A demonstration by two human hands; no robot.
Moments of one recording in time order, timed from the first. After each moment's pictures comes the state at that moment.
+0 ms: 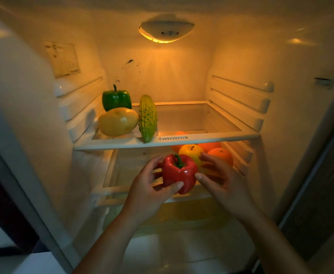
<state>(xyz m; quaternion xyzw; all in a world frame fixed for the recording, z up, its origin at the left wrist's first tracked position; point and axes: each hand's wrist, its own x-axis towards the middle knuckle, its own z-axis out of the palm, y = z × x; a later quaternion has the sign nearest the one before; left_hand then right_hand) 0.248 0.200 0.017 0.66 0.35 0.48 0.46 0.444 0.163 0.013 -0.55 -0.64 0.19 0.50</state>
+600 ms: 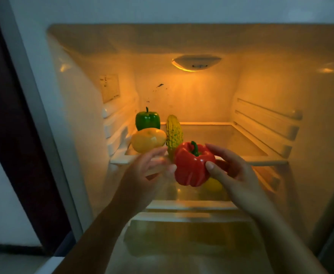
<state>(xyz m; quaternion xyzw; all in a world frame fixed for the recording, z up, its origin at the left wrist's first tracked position) 0.196 0.200 0.080 0.69 0.36 0.53 0.33 0.409 0.186 0.078 -0.37 -0.64 0.32 0.59</state>
